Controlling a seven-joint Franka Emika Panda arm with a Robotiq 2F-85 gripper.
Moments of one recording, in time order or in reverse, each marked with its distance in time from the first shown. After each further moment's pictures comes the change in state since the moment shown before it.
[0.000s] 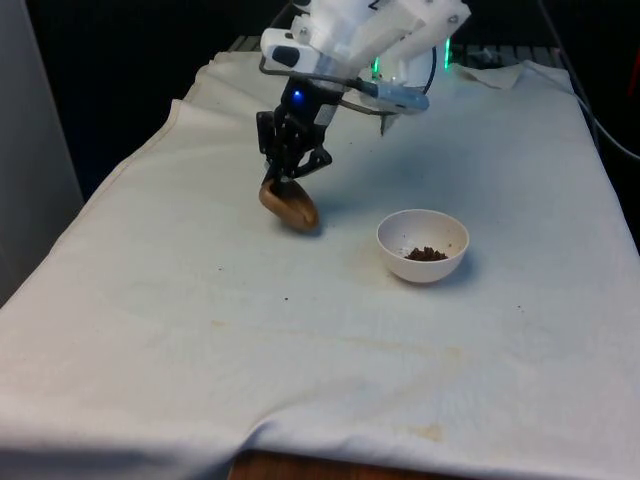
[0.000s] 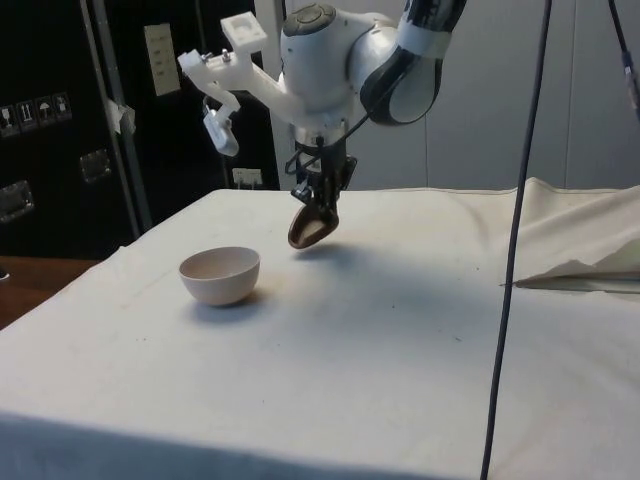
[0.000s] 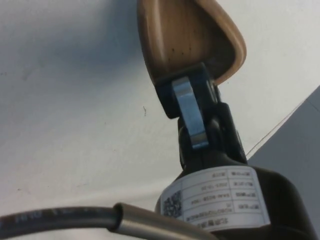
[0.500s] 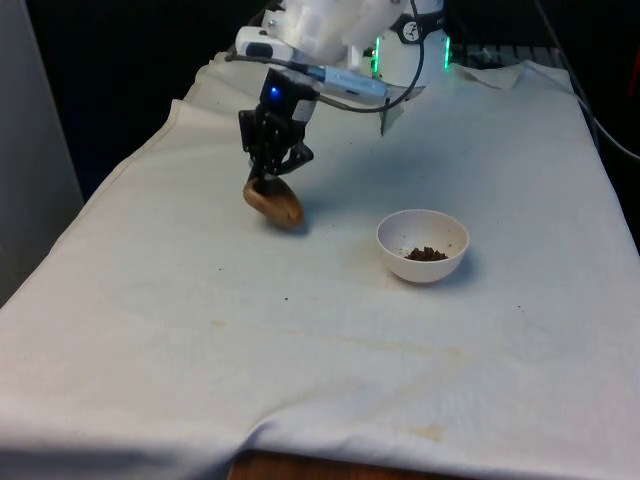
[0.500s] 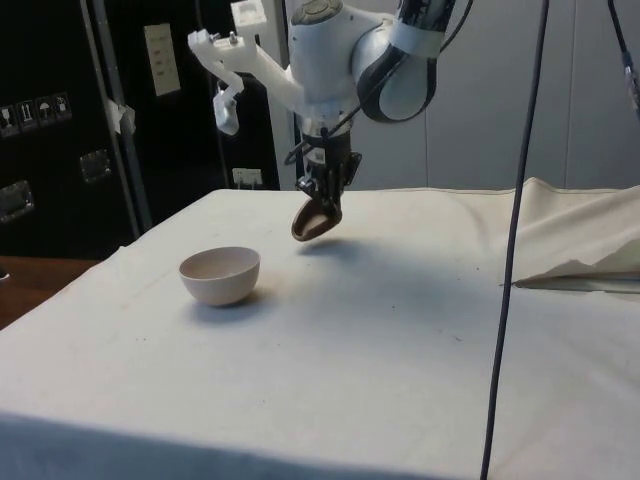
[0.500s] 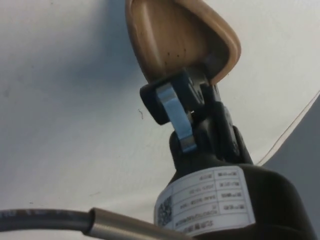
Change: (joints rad) arm -0.001 0.010 -0.054 0.001 0.143 0.054 -0.138
